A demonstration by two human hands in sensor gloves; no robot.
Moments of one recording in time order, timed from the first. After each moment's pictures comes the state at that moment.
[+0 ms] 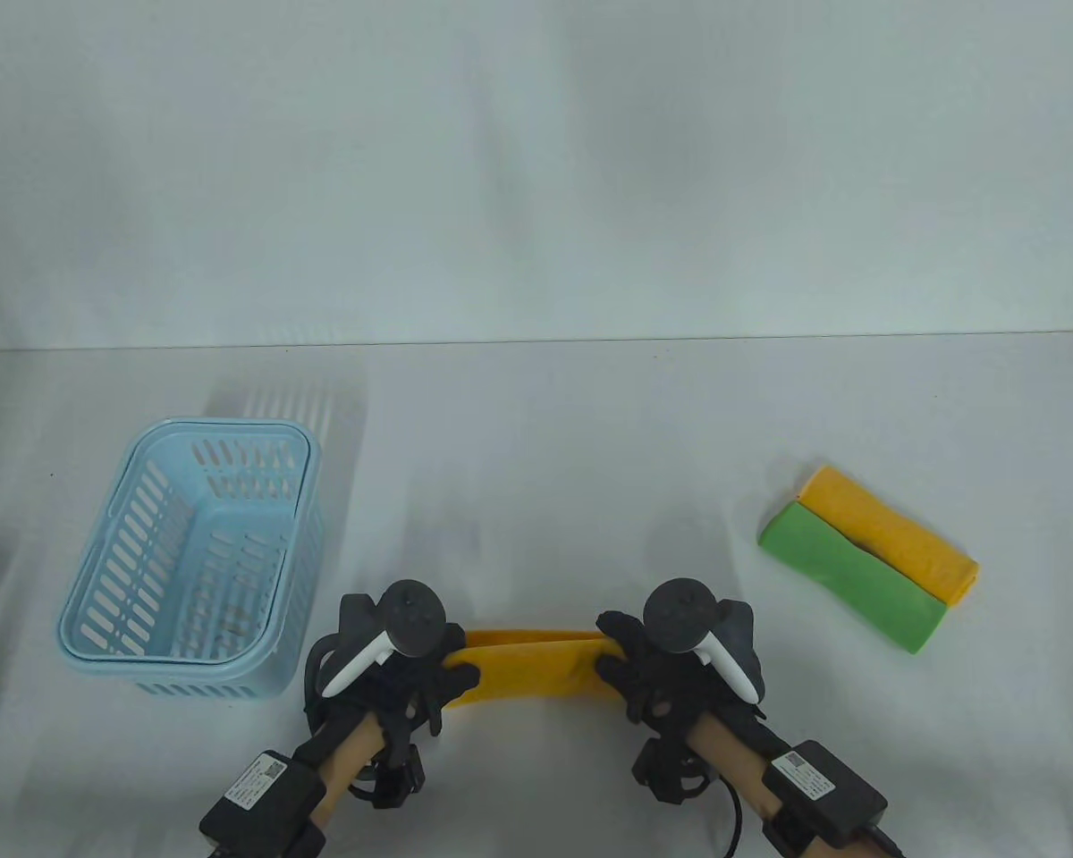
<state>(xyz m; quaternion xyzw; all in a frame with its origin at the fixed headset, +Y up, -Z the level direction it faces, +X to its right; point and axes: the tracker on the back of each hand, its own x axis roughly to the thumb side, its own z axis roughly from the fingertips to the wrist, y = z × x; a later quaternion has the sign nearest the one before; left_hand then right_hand) -0.173 -0.738 -0.322 -0.22 -0.05 0.15 0.96 0.123 -0.752 -0.320 0.00 0.18 0.94 0.28</state>
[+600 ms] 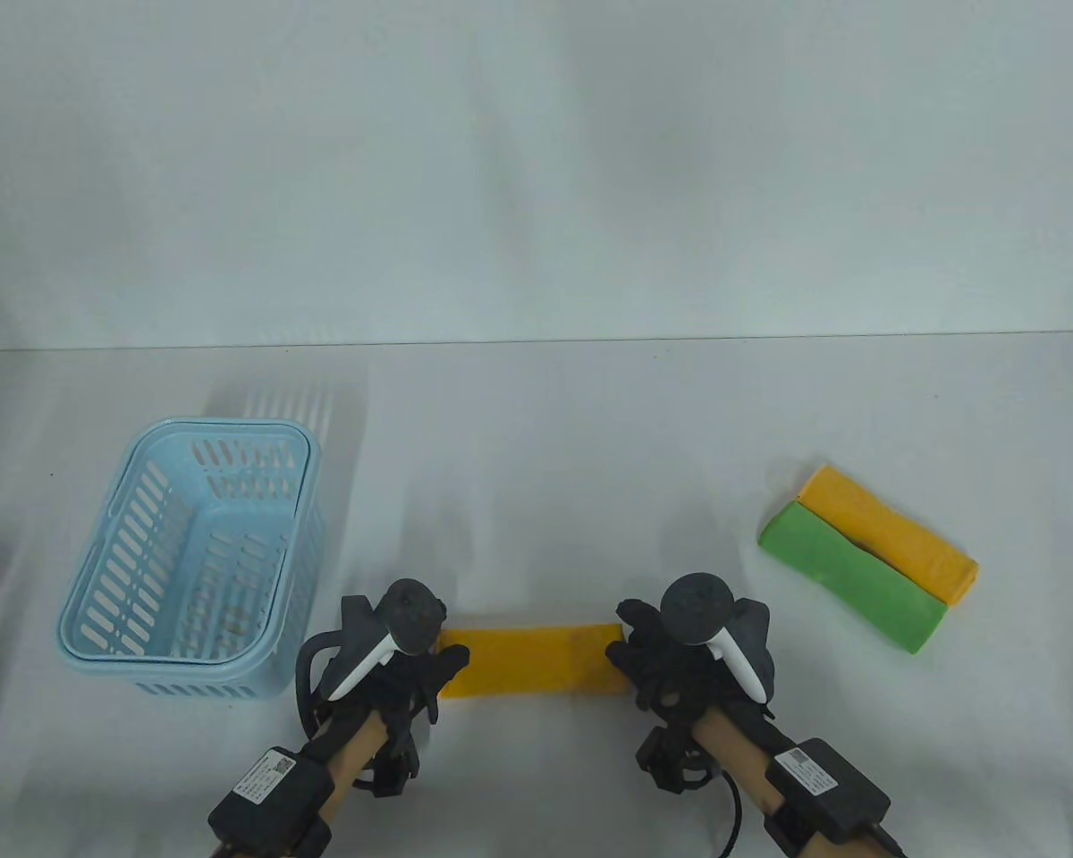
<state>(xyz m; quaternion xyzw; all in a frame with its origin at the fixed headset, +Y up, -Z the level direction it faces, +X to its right) -0.178 -0.742 -0.329 -0.16 -0.01 0.09 0.98 0.138 -0.753 -0.327 -0.05 0.15 0.94 0.29</state>
